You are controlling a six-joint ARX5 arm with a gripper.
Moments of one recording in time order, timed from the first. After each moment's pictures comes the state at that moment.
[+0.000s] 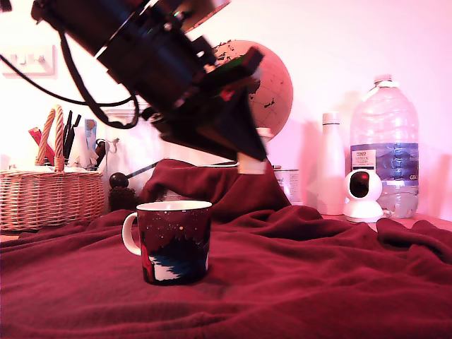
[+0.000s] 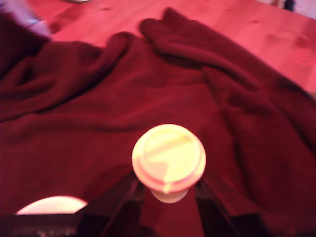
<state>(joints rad) -0.85 1.47 0.84 0.04 0.07 0.01</state>
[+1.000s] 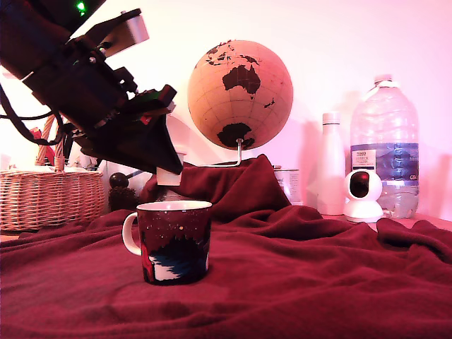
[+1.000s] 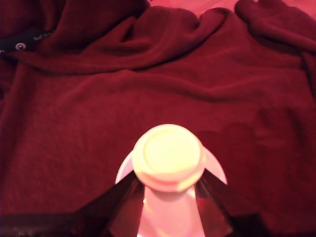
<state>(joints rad) -0.62 1.38 0.72 0.04 0.08 0.00</state>
